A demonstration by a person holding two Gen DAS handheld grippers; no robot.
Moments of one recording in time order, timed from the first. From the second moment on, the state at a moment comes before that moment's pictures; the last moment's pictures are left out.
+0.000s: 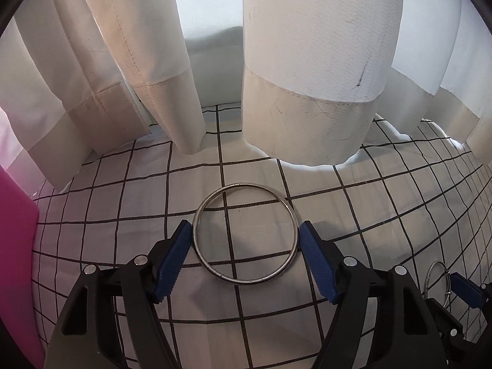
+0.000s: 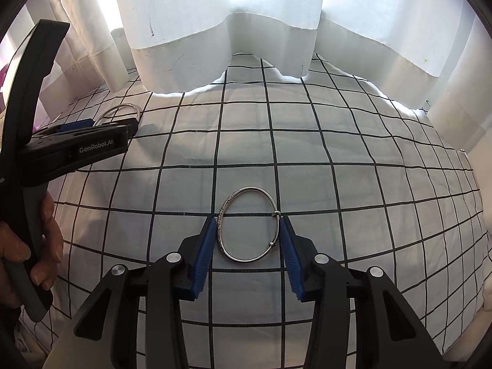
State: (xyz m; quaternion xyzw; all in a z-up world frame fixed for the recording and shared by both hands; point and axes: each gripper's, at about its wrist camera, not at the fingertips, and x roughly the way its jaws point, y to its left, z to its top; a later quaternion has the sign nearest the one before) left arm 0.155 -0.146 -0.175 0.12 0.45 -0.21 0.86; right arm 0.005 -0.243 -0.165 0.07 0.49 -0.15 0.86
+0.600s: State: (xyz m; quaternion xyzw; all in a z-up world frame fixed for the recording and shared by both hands) left arm 0.110 -0.067 -0.126 0.08 0.42 -0.19 0.88; right arm -0.008 -0.225 -0.139 0.07 0.47 -0.12 0.87
